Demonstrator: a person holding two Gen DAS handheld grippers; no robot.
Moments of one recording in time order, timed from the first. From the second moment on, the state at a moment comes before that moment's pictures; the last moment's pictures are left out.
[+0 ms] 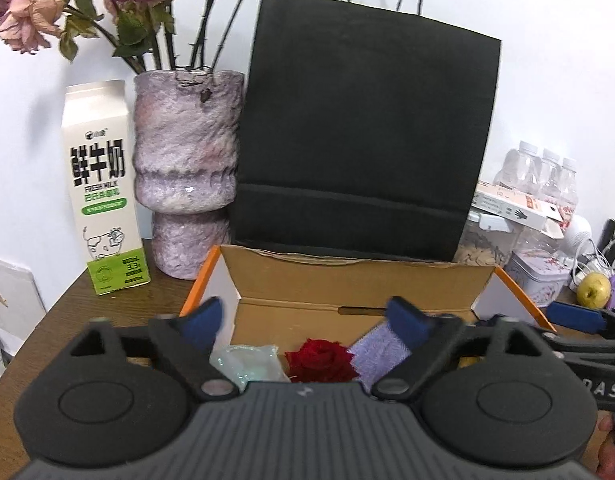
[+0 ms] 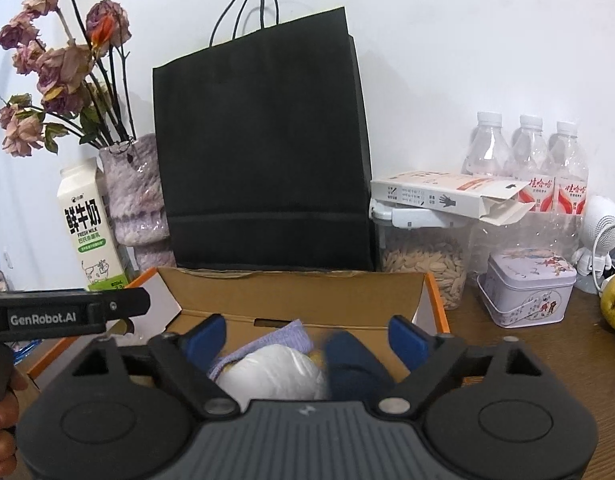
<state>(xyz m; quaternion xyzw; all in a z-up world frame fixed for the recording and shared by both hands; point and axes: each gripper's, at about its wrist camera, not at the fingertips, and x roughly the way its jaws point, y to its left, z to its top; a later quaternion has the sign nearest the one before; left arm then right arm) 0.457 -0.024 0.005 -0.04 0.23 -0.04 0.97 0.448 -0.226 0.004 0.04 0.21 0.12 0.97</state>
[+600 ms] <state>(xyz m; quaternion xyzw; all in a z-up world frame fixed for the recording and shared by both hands) 0.454 -0.022 0.006 -0.04 0.23 -0.03 0.97 0.443 -0.222 0.004 0.03 0.22 0.12 0.97</state>
